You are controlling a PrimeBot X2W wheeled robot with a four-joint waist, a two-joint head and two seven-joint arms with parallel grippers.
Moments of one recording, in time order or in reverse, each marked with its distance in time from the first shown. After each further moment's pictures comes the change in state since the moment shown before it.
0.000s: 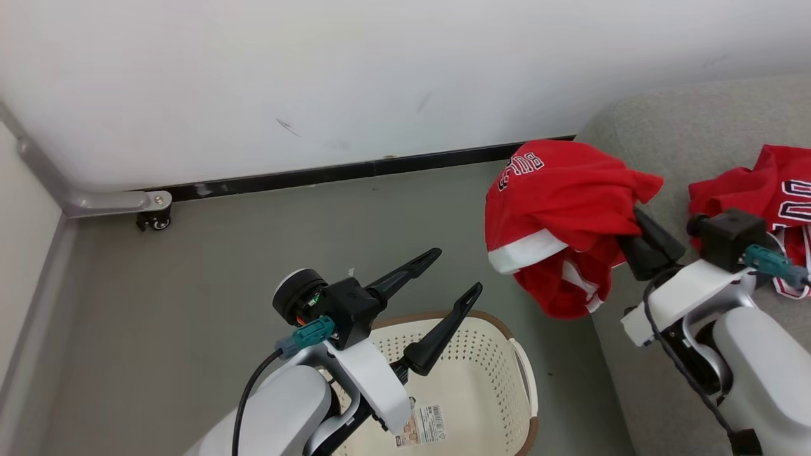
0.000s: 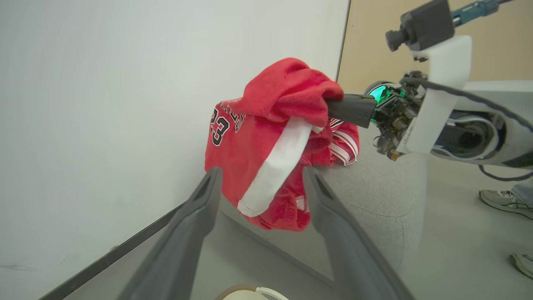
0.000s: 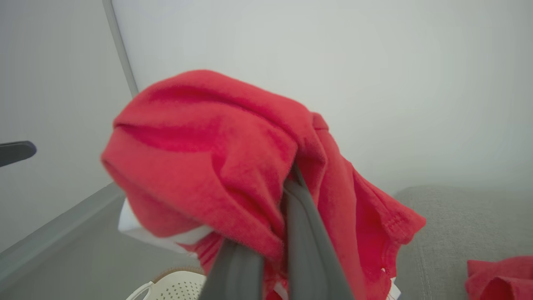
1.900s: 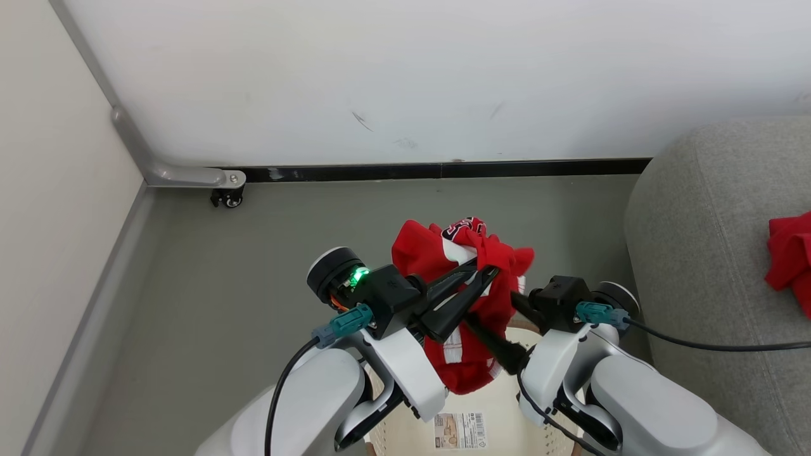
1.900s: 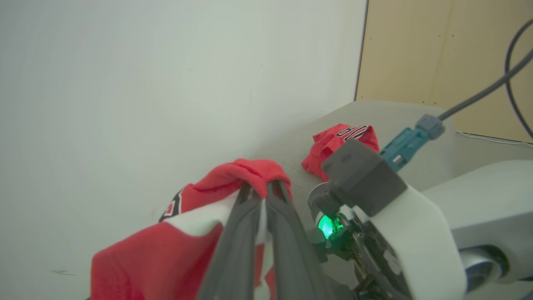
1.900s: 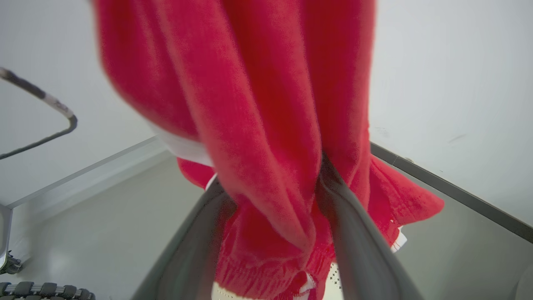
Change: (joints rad) left arm -0.063 -0.076 -0.025 0.020 0.042 -0.019 -0.006; right arm -0.111 0.099 0.476 0.178 0.095 0.000 0.000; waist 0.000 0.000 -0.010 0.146
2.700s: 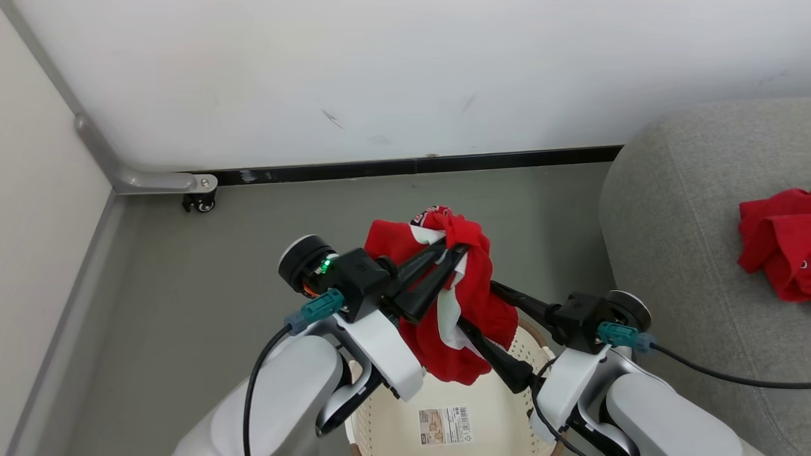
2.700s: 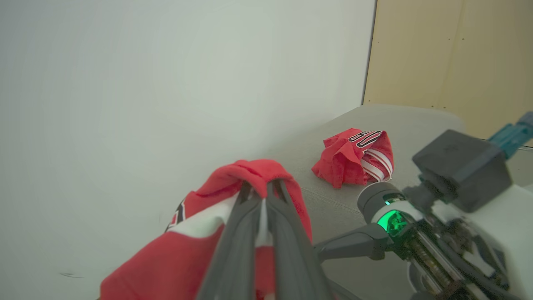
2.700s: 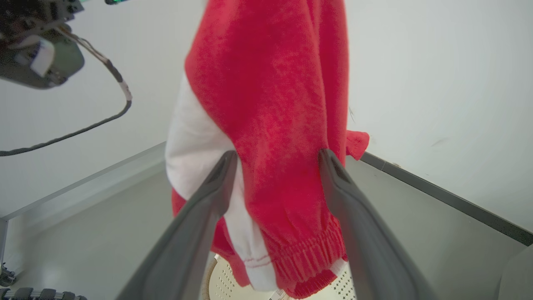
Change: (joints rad) left arm 0.001 0.021 0.069 0.018 0.010 0.009 -0.010; right arm 0.111 -0.055 -0.085 -0.180 -0.067 0.000 0.000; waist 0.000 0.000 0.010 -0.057
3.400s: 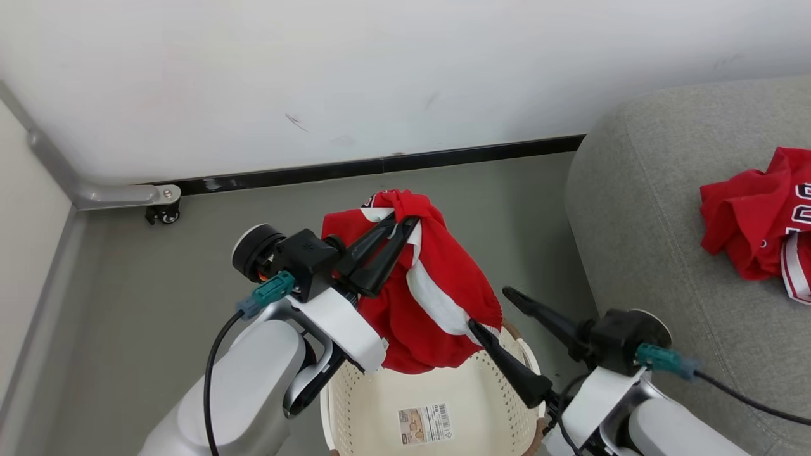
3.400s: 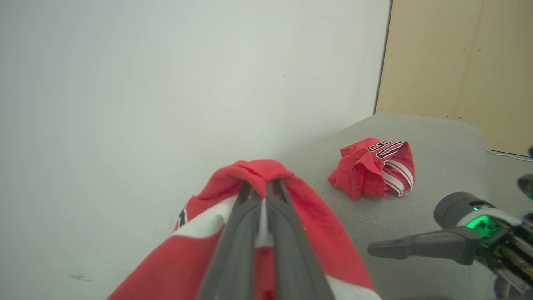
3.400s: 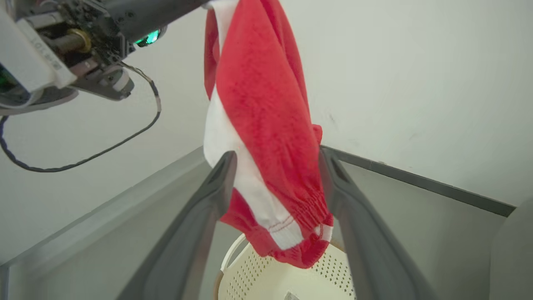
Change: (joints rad) left arm 0.002 0.034 0.087 0.044 0.000 0.009 -0.040; right arm 0.135 -0.020 -0.126 -0.173 0.019 0.000 0.000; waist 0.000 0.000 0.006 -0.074
